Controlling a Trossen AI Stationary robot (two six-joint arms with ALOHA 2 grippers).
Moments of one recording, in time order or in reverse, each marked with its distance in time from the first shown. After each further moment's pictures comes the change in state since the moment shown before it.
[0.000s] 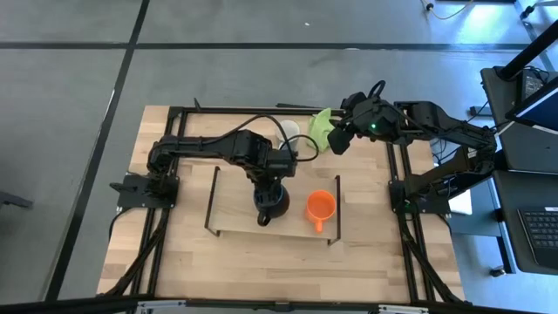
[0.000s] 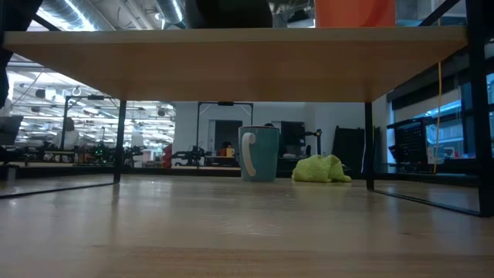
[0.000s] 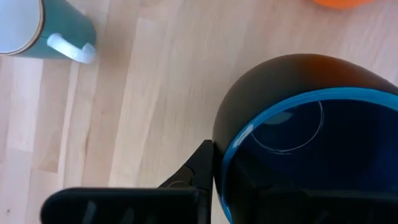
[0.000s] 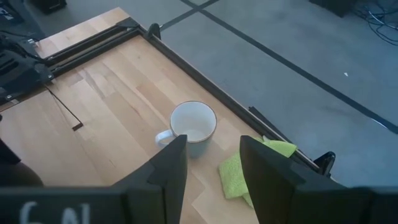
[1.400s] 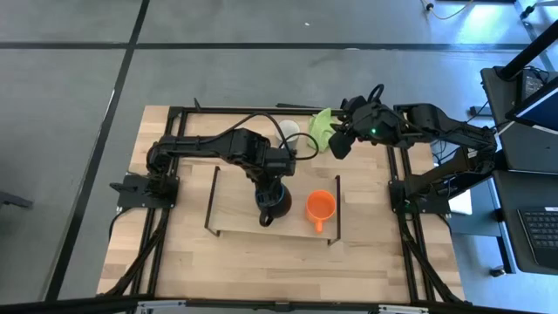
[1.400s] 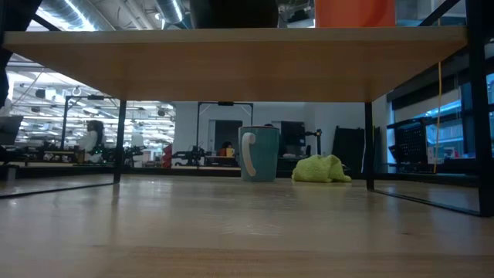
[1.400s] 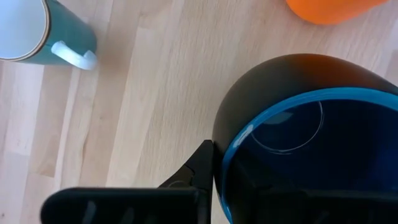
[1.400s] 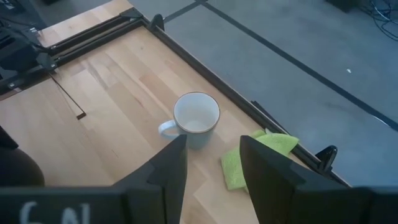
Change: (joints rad) left arm -0.010 -0.002 0.034 0.001 0.002 -0.017; right arm 0.029 0.000 0.000 -0.037 0.002 0.022
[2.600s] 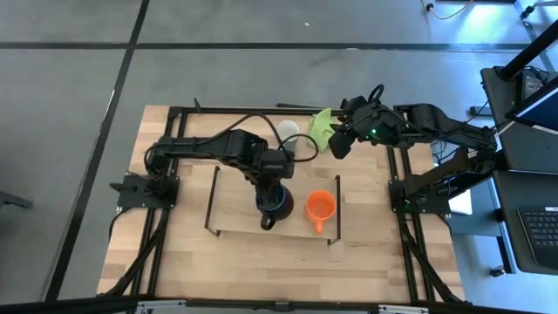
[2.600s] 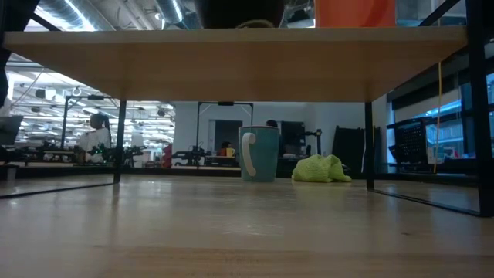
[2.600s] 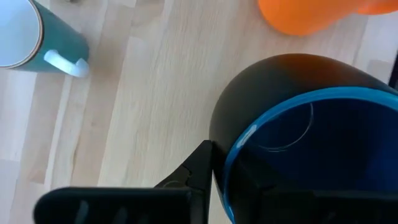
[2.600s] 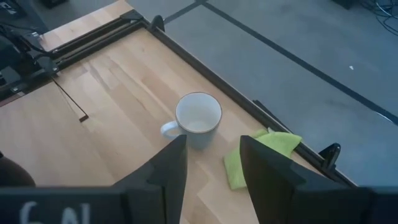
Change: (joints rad) left arm -0.023 -0.002 0.040 0.001 0.006 -0.024; right arm 0.008 0.000 0.000 0.002 0.000 0.024
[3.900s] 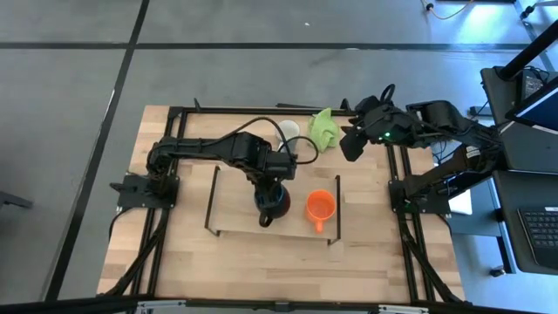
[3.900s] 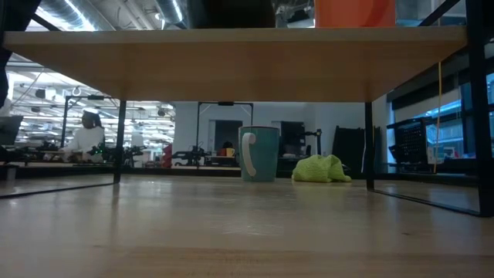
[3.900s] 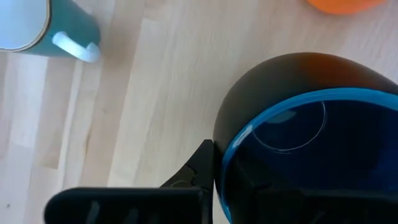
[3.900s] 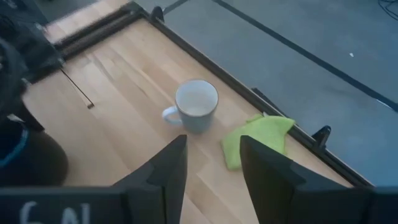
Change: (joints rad) left arm 0.008 0.004 -0.072 -0.001 -0.030 0.003; right arm 0.062 0.012 0.135 -0.204 0.011 0.093
